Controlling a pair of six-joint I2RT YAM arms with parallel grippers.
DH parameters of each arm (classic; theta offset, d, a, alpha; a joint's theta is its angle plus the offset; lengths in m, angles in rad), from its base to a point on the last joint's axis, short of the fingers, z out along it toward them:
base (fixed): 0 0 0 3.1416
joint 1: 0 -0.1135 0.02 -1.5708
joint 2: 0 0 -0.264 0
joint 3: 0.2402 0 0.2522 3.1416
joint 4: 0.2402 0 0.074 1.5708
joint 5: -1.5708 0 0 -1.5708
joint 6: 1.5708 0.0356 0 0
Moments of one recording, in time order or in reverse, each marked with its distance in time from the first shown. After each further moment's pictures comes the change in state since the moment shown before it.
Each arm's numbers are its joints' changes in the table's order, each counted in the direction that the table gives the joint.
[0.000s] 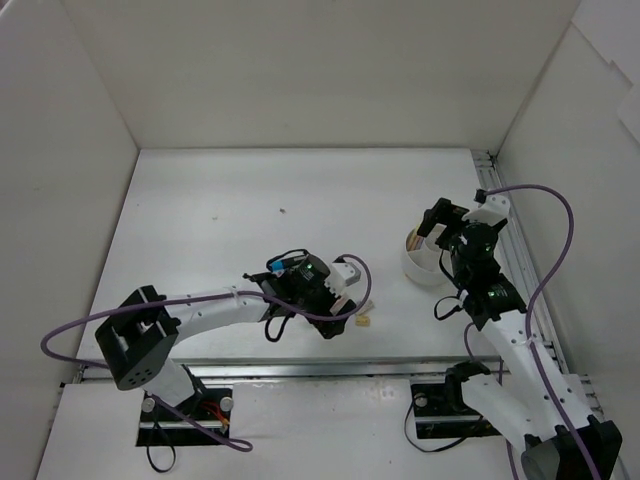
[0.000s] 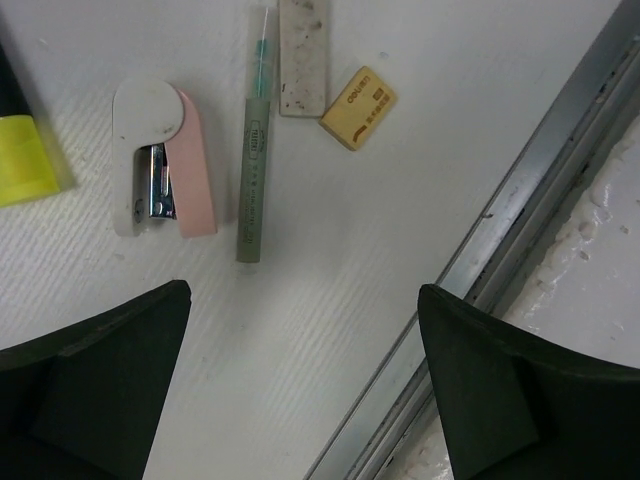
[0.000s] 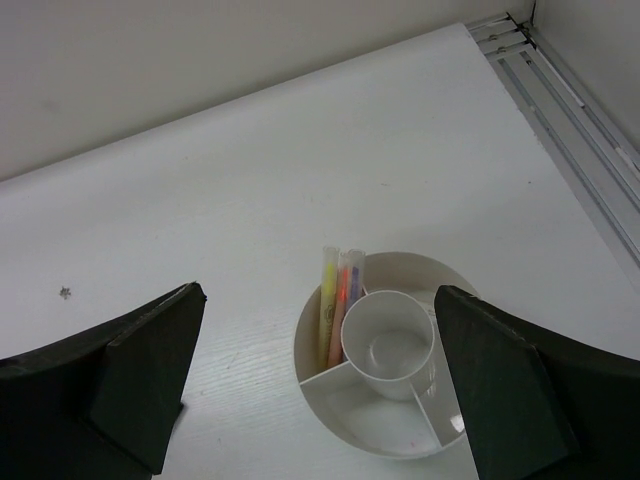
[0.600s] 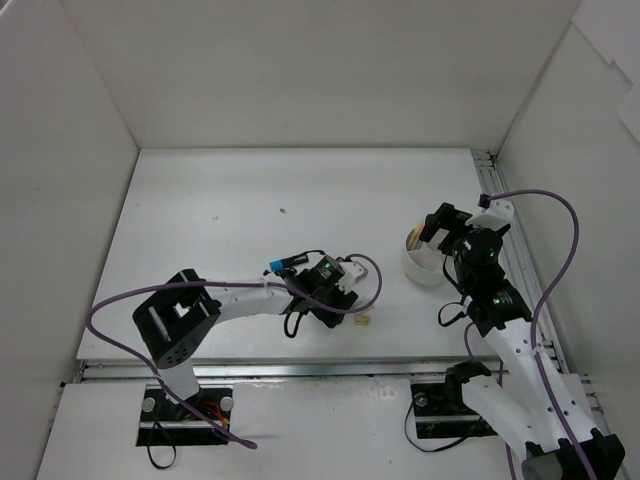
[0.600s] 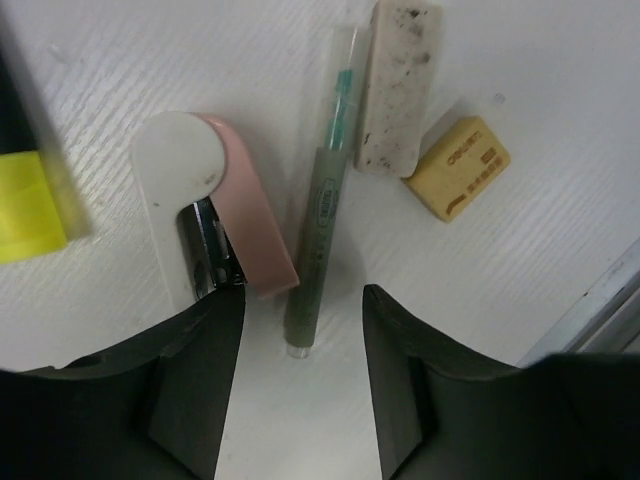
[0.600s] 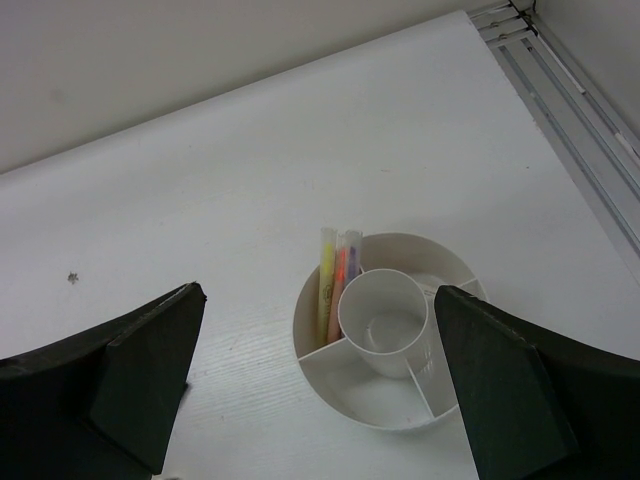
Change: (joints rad) left arm 0.003 -0.217 0.077 -0.039 0.096 -0.045; right arm 0.003 0.079 -0.002 0.084 0.019 0.015
